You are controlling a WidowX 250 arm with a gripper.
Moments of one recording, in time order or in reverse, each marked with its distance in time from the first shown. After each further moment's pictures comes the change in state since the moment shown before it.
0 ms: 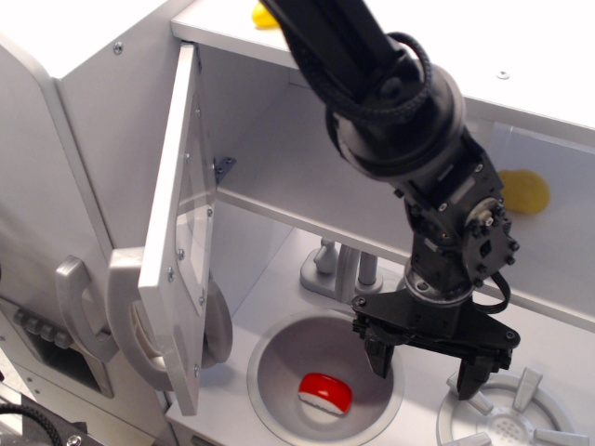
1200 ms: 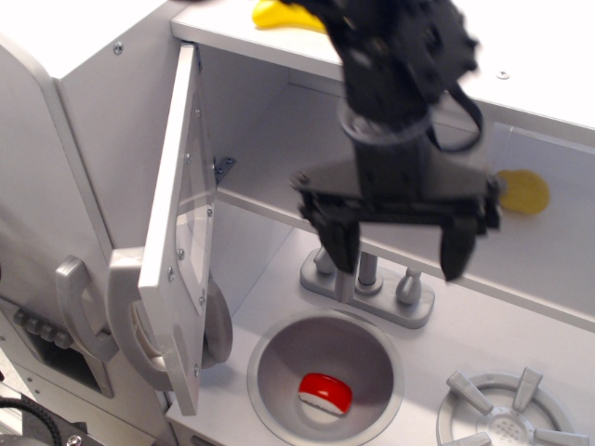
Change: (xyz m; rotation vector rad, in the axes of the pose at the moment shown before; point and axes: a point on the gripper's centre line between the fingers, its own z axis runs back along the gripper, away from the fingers) arm 0.004 0.029 0.130 -0.111 -0.085 0.128
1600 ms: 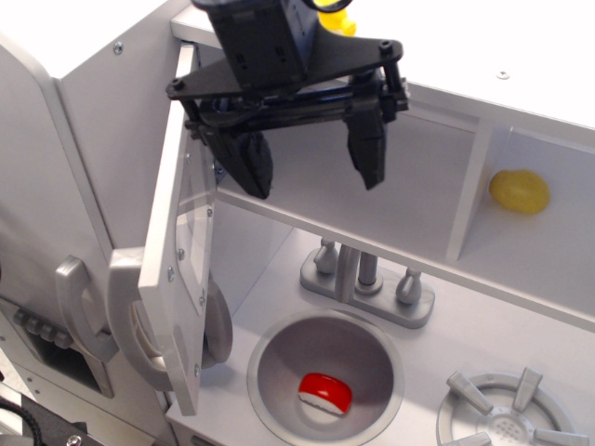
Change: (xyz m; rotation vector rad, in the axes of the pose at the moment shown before) arm -0.001 0.030 0.064 -0.077 -0.024 0.057
